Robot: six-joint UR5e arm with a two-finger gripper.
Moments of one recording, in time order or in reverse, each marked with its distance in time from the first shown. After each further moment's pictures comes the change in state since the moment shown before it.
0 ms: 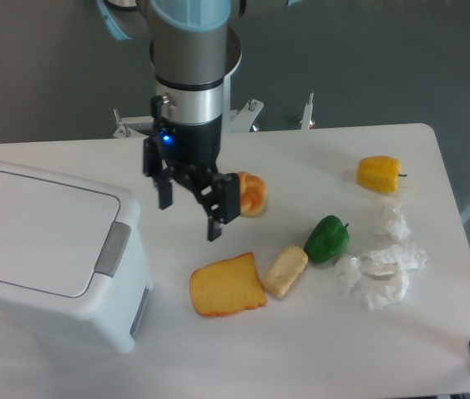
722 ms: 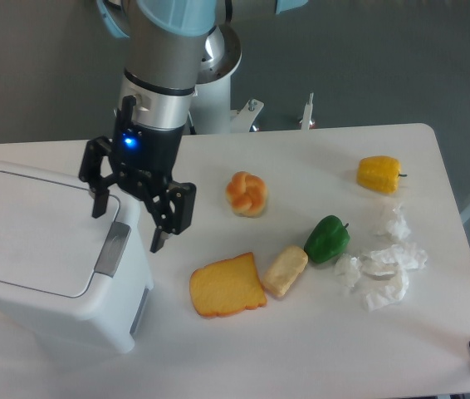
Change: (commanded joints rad) arm -0.110 -0.064 0.075 0.054 -0.140 -0.325
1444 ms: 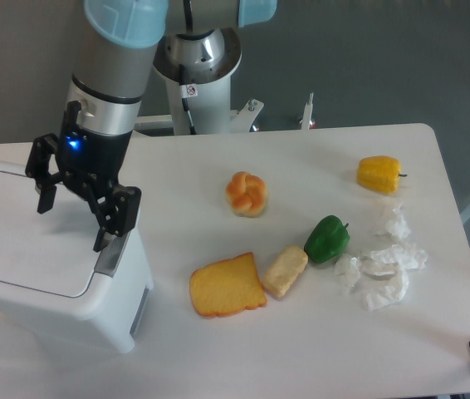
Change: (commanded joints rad) arm -0.087 -0.011 0.006 0.012 -0.139 -0.210
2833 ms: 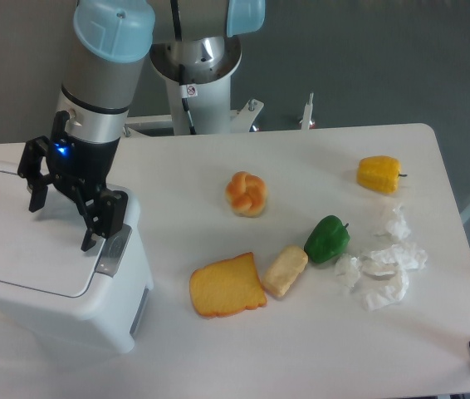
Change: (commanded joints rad) arm -0.051 -0.006 -0.054 0.000 0.000 0.003
